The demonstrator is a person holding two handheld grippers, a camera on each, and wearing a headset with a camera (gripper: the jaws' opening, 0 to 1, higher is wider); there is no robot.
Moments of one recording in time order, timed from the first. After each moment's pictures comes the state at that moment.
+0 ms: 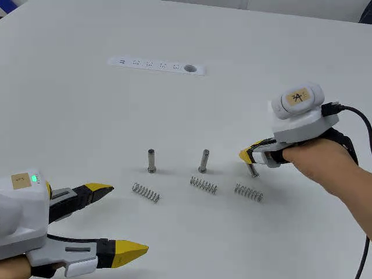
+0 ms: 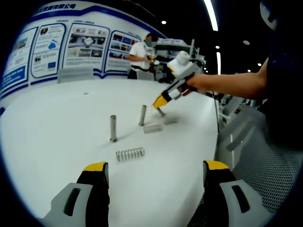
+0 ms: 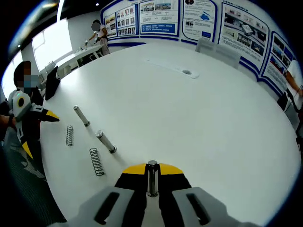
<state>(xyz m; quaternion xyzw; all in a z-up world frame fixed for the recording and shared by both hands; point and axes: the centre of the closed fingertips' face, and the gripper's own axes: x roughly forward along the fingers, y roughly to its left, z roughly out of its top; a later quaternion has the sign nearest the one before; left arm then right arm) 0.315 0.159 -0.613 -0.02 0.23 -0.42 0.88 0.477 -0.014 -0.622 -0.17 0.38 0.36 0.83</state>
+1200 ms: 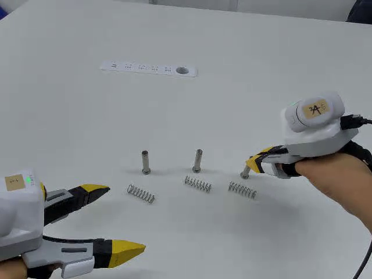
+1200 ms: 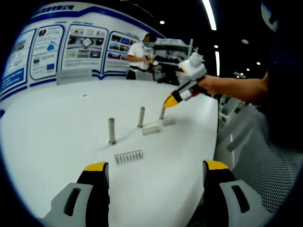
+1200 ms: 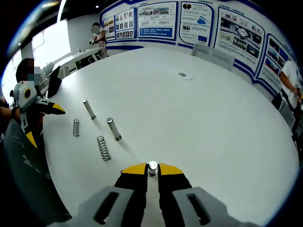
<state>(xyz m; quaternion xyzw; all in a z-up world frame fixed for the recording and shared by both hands) 0.314 0.157 -0.609 -0.01 0.23 -0.42 0.88 0.452 -0.034 -0.613 -0.17 0.37 0.34 0.85</state>
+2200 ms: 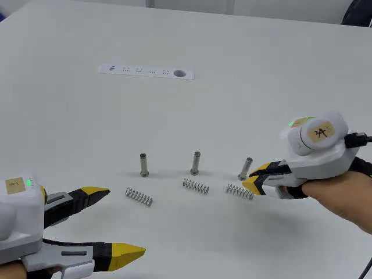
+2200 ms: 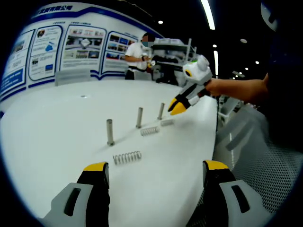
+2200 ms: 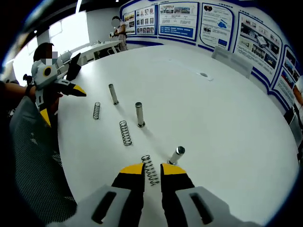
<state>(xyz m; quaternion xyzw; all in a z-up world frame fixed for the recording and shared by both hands) 0.313 0.153 -0.607 -0.01 0.23 -0.43 0.88 0.417 -0.023 -0.622 -0.21 0.37 0.43 0.80</state>
